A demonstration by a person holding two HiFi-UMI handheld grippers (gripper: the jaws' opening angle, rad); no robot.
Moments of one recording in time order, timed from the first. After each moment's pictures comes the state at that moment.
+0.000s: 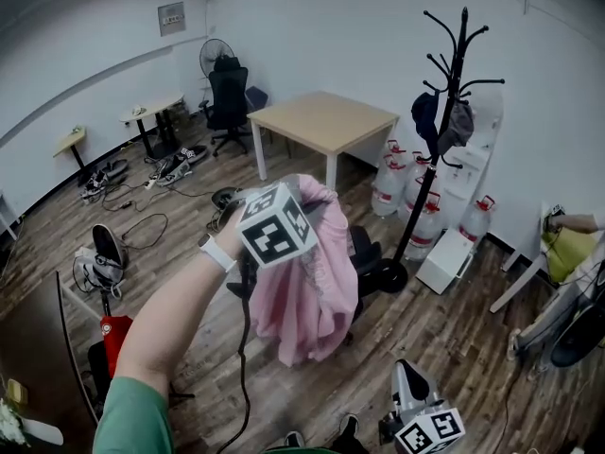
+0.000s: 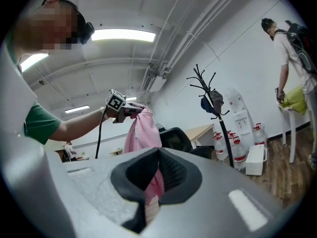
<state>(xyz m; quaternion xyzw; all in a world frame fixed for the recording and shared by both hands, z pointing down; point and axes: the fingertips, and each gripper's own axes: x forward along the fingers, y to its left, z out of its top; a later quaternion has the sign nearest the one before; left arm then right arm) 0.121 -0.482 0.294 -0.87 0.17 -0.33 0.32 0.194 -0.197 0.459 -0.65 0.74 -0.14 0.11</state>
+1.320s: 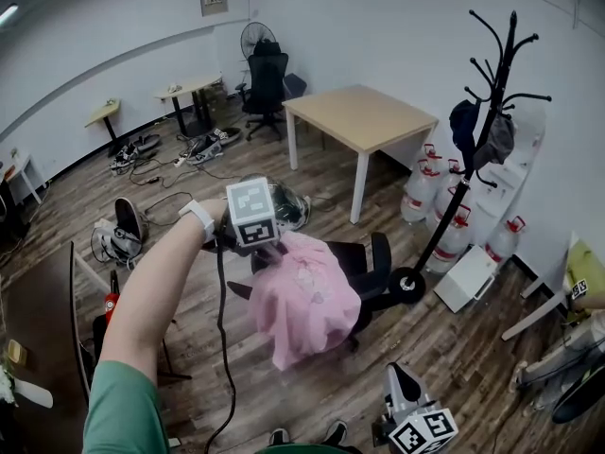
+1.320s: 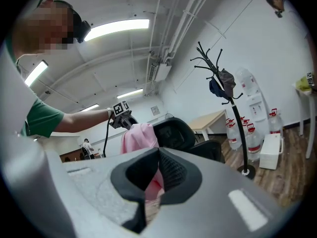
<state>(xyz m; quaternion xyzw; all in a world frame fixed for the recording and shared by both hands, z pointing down) 0.041 -0.543 0.447 -0.82 0.03 -0.57 -0.02 0.237 -0.279 0.487 -0.58 0.79 -0.20 0.09</state>
